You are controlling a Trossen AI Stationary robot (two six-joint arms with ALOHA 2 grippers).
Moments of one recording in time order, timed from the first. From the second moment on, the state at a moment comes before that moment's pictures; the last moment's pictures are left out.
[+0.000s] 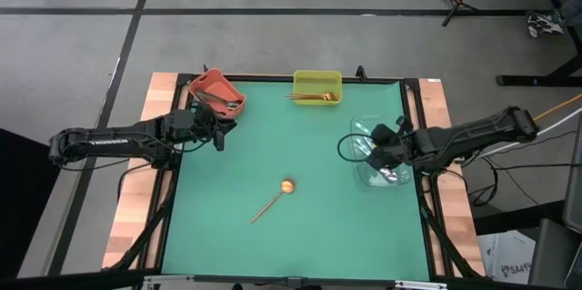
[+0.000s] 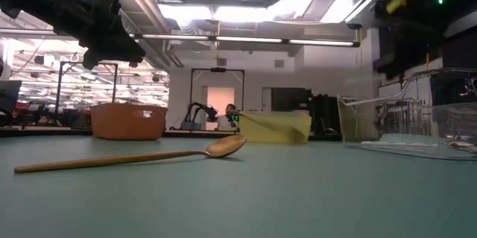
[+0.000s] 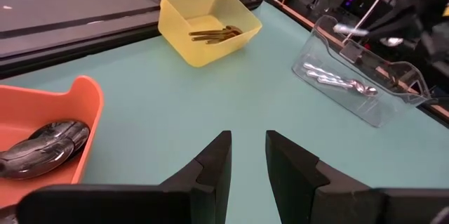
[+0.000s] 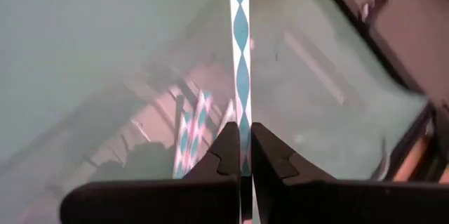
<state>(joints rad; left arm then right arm) 0.21 0.53 0.33 -0.18 -0.28 -0.51 0.22 1.04 0.79 -1.07 0.62 0.71</state>
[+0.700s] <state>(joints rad) 0.21 0.53 0.33 -0.18 -0.30 -0.52 0.22 1.05 0.45 -0.75 0.50 0.86</state>
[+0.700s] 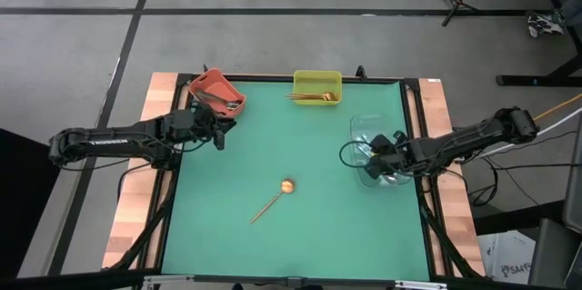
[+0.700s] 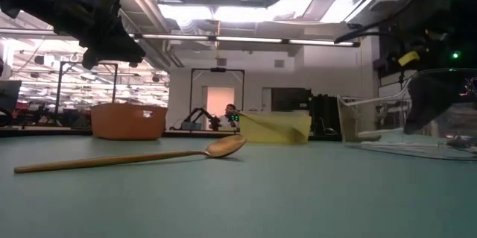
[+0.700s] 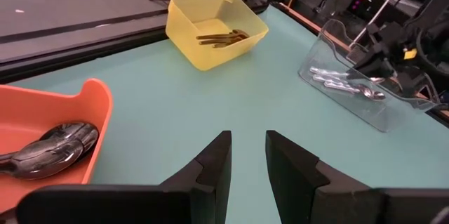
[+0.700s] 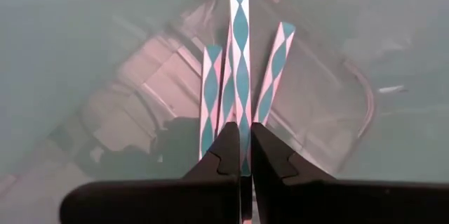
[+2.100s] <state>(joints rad) 0.21 0.53 0.33 -0.18 -0.30 -0.52 0.22 1.04 0.37 -0.65 0.49 0.86</state>
